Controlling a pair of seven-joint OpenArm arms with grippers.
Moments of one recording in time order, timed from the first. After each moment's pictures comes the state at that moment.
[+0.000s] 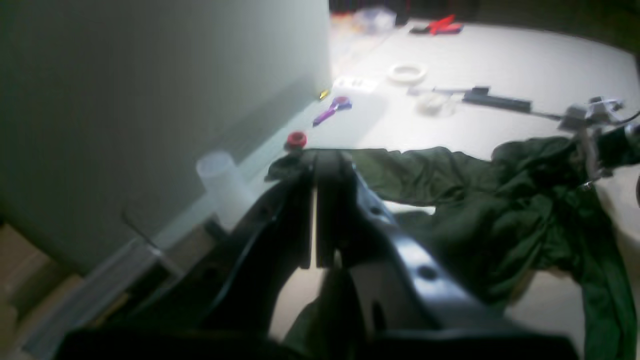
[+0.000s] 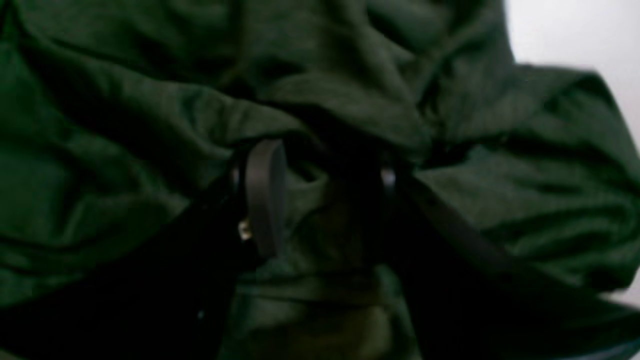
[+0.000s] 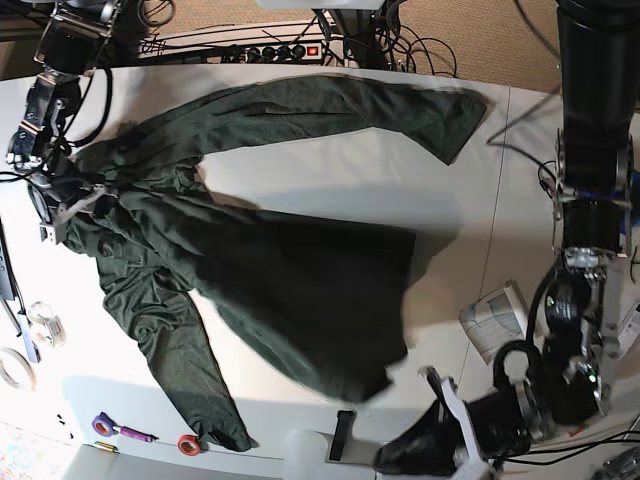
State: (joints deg) left arm -47.2 -20.7 13.4 81.6 -51.6 -42.7 44.2; right arm 1.1 26.5 26.7 74.2 21.7 25.1 -46.1
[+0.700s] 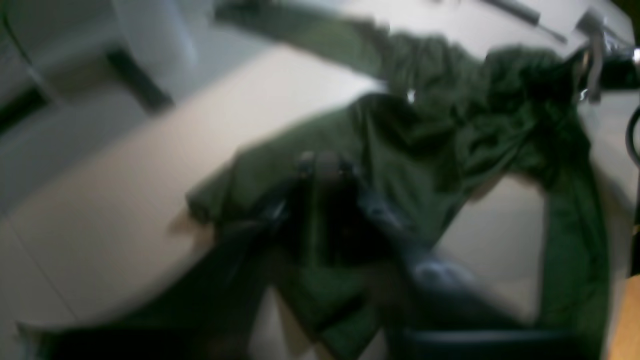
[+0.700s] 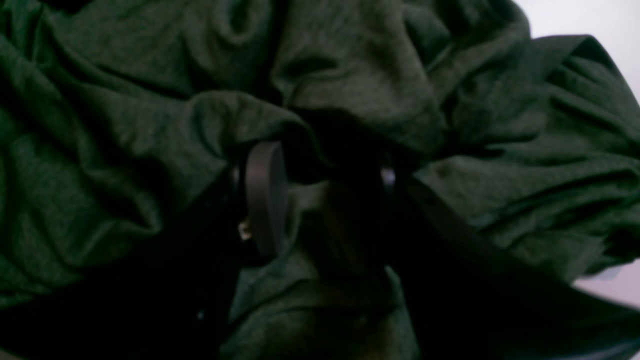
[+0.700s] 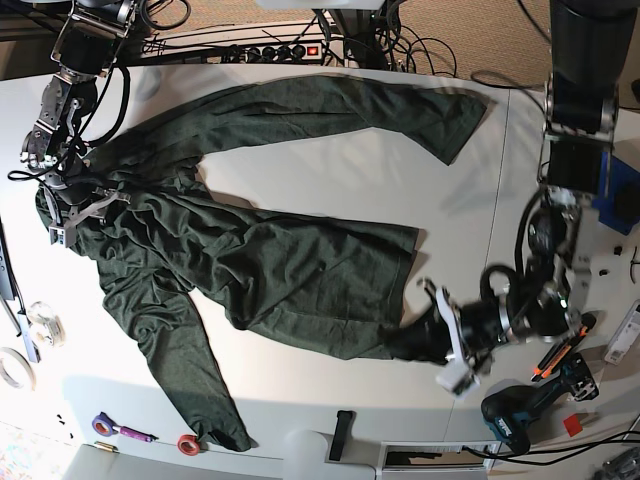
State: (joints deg) left arm -29.4 -20.6 13.4 77.8 -45.4 -42.6 44.2; right arm 1.3 23.3 27.0 74.6 19.1 24.9 -43.3
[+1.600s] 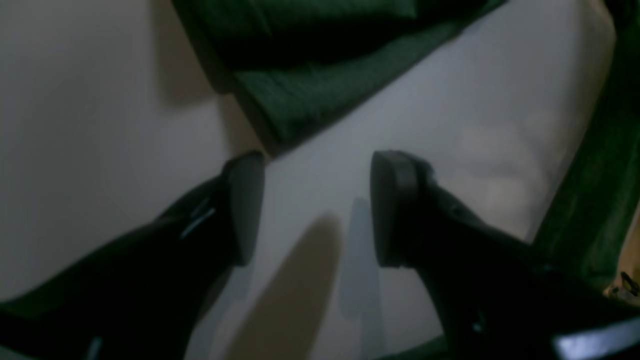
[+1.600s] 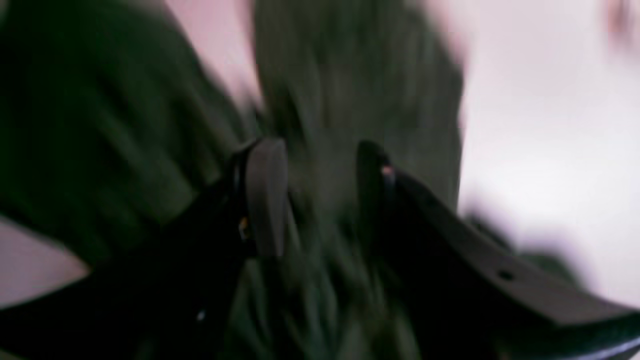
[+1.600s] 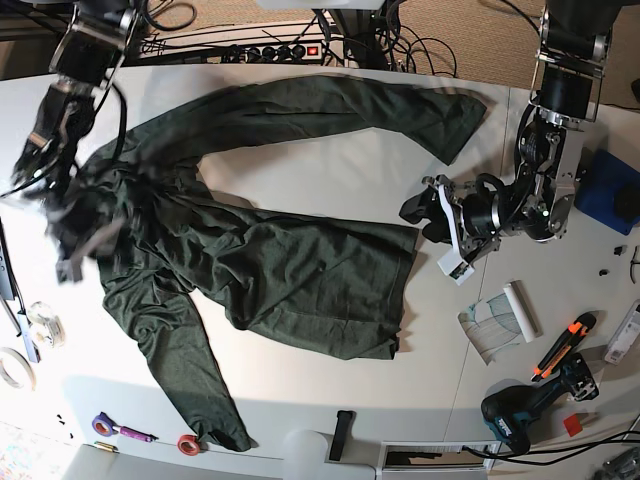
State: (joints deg) left arm -11.8 -21.6 13.4 77.7 -42.9 -36.3 53.2; right arm 7.2 22.8 26.6 88.9 28.8 35.8 -47.4
